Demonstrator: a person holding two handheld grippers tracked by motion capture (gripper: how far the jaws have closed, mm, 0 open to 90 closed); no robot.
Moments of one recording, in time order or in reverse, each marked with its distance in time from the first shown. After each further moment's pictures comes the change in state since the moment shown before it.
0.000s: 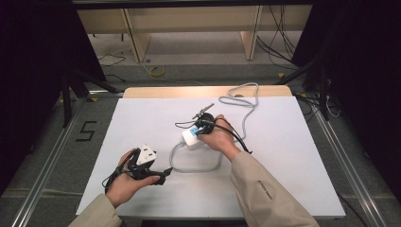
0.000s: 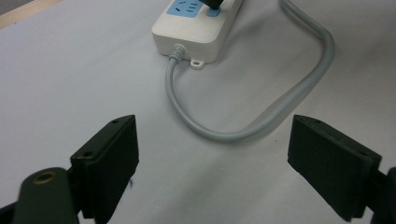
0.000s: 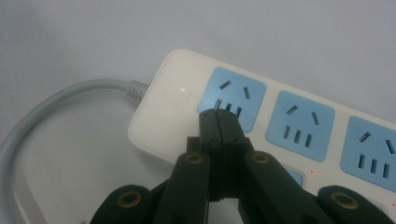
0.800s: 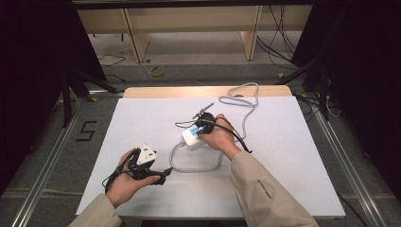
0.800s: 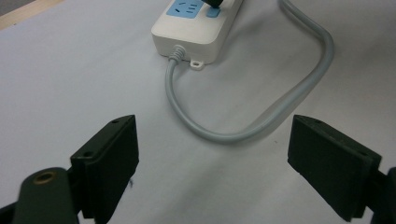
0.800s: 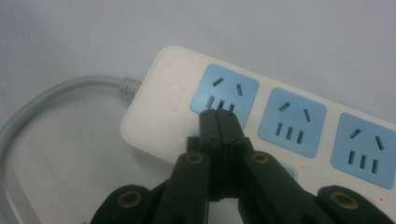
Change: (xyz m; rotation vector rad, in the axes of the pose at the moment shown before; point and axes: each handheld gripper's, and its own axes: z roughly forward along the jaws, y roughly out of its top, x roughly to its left) left arm 0.000 0.000 0.000 -0.001 -0.002 0.000; right arm -0.002 0.001 -0.001 0.019 -0.015 -0.005
